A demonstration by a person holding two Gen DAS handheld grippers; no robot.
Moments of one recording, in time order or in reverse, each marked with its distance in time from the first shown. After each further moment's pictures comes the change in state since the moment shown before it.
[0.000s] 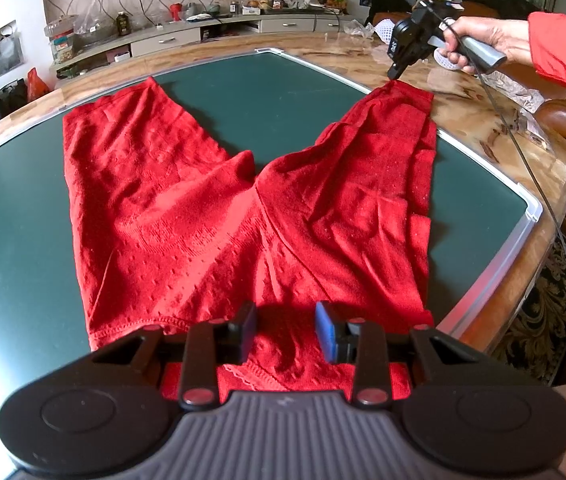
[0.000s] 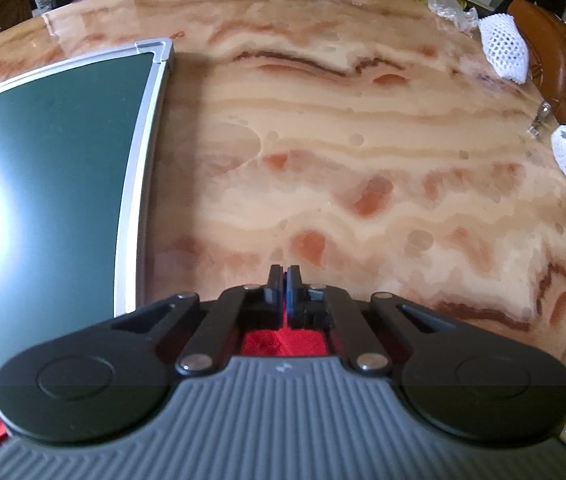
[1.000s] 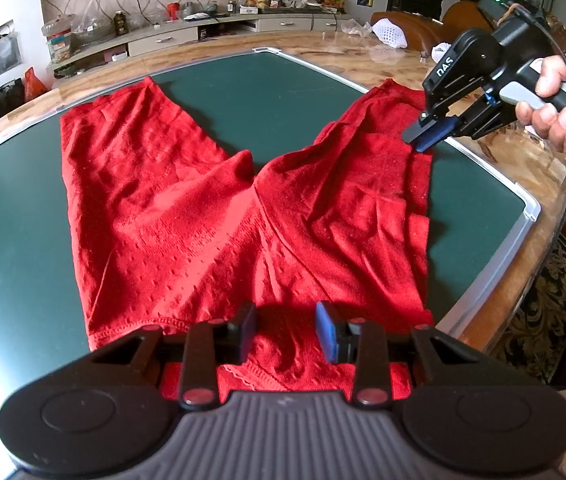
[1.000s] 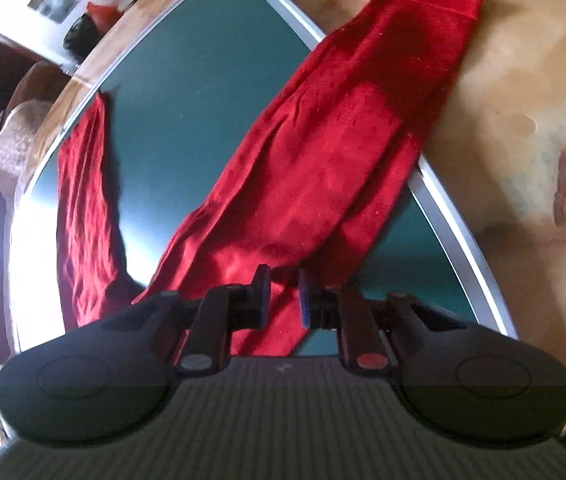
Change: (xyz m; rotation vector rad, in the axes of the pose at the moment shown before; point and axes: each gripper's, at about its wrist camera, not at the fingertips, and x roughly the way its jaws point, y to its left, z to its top) left arm -0.002 -0.011 0.006 0.003 0.003 -0.014; right arm -0.079 0.070 -0.174 0.482 0.161 0.454
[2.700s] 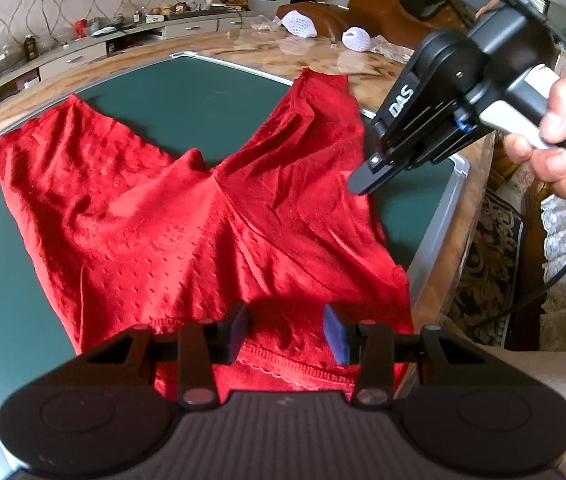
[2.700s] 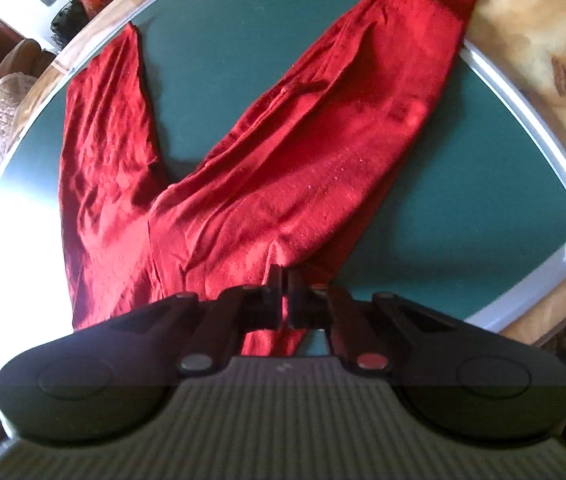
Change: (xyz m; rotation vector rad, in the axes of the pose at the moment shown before) left arm -0.004 0.034 -0.013 0.188 0.011 -0.237; right arm 0.004 0.074 -0.113 -0.043 -0.055 -0.140
